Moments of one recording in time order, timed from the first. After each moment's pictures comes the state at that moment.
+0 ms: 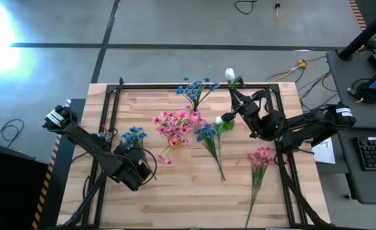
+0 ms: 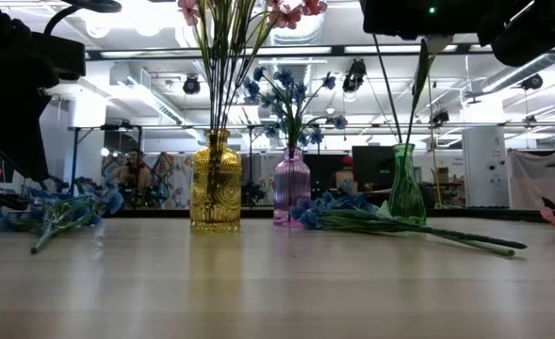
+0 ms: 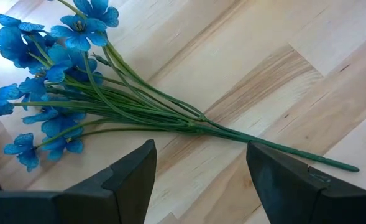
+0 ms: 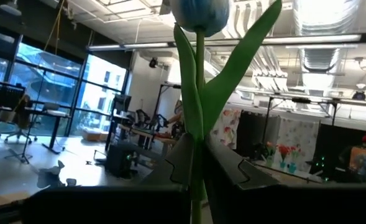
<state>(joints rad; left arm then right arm) -0.68 1.45 0.85 -1.03 -0.46 -1.54 -0.03 1.28 0.49 1.43 0.76 -0.70</state>
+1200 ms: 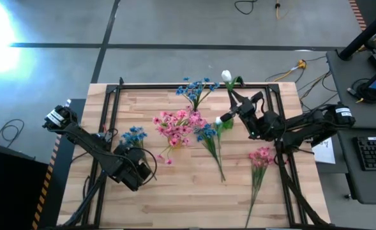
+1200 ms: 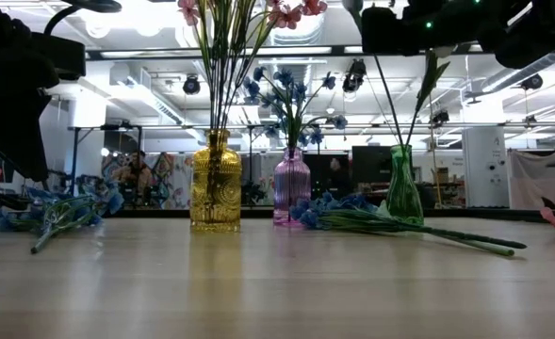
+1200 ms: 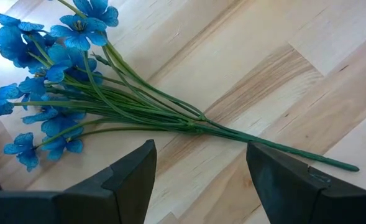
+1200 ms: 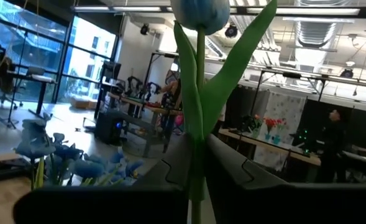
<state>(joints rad) -0.68 1.45 0.85 -1.03 -0.46 -1.54 -0.03 1.29 0.47 1.31 0.88 -0.65</state>
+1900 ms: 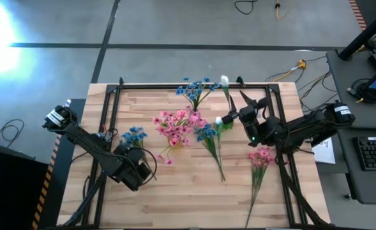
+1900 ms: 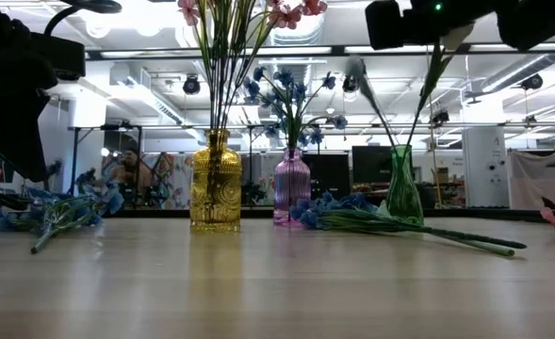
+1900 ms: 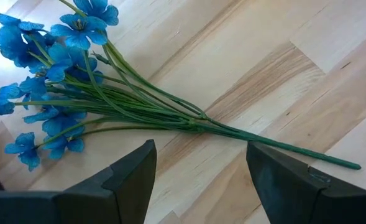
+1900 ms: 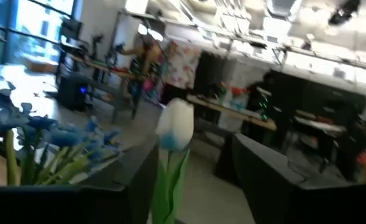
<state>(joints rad) -0.68 1.45 0.85 -1.03 -0.46 -1.53 0.12 1.28 0.54 1.31 1.23 -0.81</state>
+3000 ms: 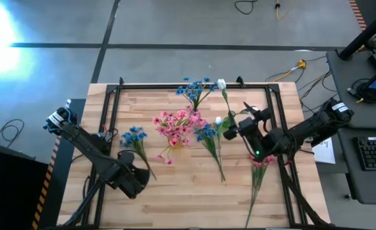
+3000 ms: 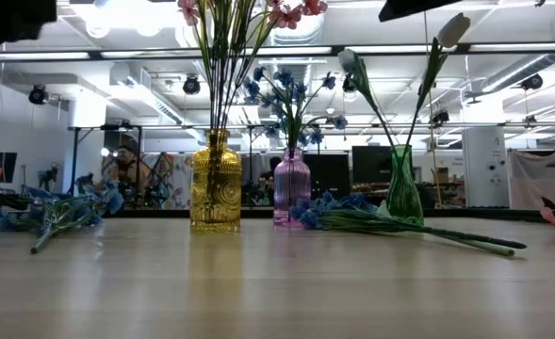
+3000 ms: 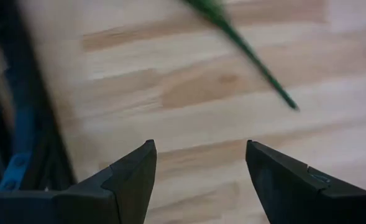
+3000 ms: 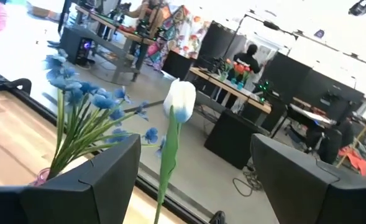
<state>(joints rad) -0.72 1.49 1.13 -1.26 -0.11 -2.12 0.39 1.29 0.70 1.11 1.55 -0.94</state>
